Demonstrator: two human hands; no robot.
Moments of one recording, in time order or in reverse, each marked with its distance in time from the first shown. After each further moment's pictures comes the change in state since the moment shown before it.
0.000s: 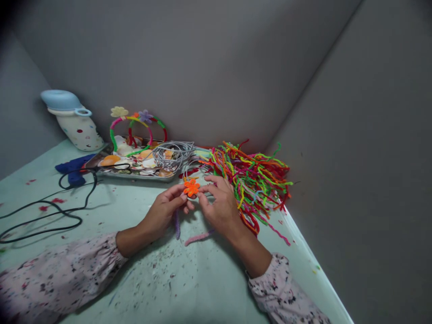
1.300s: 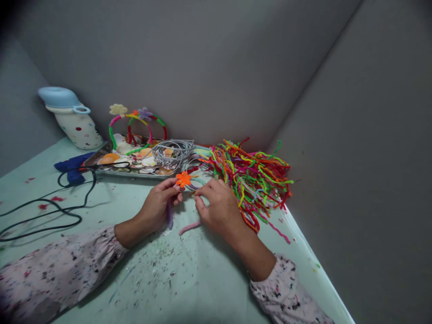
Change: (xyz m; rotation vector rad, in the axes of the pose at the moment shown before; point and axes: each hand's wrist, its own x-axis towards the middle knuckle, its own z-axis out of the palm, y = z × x) left_hand 0.010 0.004 -0.009 -0.099 0.236 -0.014; right_hand -0.003 -0.006 -0.004 -0.108 -0.130 -0.097
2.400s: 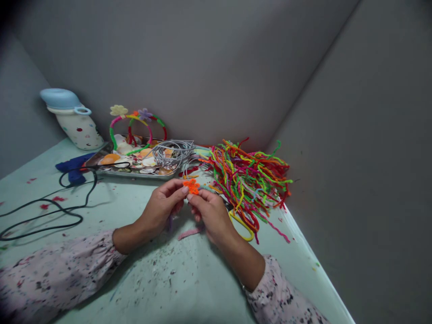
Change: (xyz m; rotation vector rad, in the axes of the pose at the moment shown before) left_hand -0.018 0.011 0.012 0.314 -0.150 0.146; right_hand -0.002 -0.031 0.014 1.259 -0.105 0.805
